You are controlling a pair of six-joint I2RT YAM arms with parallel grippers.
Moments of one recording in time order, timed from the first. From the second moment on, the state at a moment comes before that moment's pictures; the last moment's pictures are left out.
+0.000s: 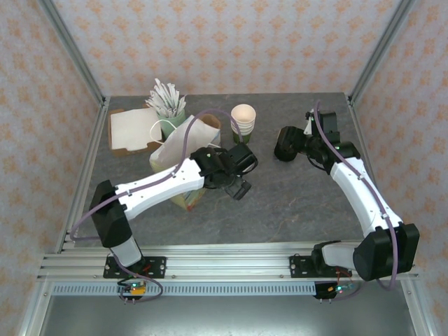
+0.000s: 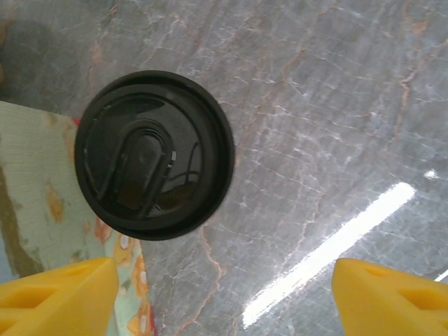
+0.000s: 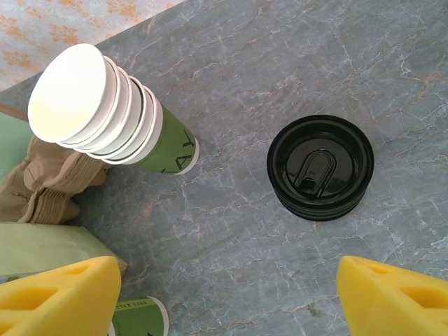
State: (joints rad) left arm -0.93 1.70 1.56 -1.04 -0.21 -0.22; right arm 0.18 1.26 1.13 -0.60 -0.13 0.46
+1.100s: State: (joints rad) left arm -0.78 1.89 1.71 -1.09 -0.12 -0.18; right arm 0.18 1.27 1.12 -0.56 -0.16 0.46
